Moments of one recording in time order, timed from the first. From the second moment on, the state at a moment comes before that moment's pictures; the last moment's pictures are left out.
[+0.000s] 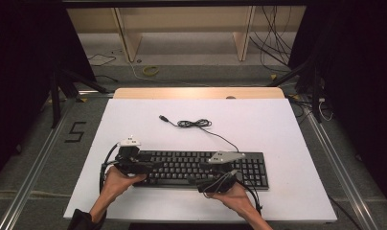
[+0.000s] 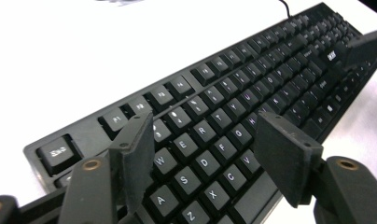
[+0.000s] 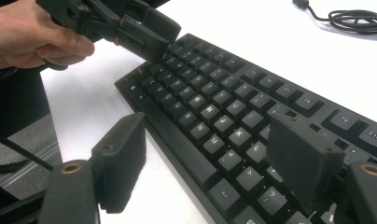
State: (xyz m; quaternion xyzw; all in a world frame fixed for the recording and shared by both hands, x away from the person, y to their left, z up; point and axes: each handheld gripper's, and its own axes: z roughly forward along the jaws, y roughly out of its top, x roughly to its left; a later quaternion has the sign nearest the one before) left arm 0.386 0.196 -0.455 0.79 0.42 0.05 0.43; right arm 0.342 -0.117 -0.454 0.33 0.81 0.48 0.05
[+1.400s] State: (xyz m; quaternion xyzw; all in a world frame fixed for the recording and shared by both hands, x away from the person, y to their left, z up) left arm 0.402 0.185 -0.464 0.82 0.41 0.05 0.39; right arm 0.343 -0.115 -0.453 0.33 0.81 0.48 0.05
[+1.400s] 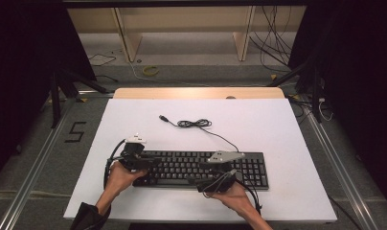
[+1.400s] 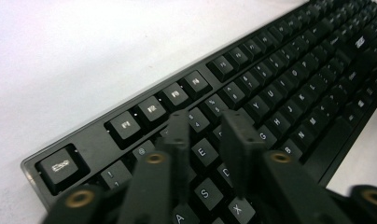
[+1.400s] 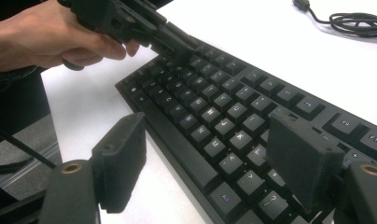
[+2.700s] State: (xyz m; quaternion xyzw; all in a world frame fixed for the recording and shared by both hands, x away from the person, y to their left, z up) left arm 0.403 0.181 -0.465 0.82 0.41 0.03 0.40; right arm 0.343 -0.115 -0.452 0.33 0.81 0.48 0.05
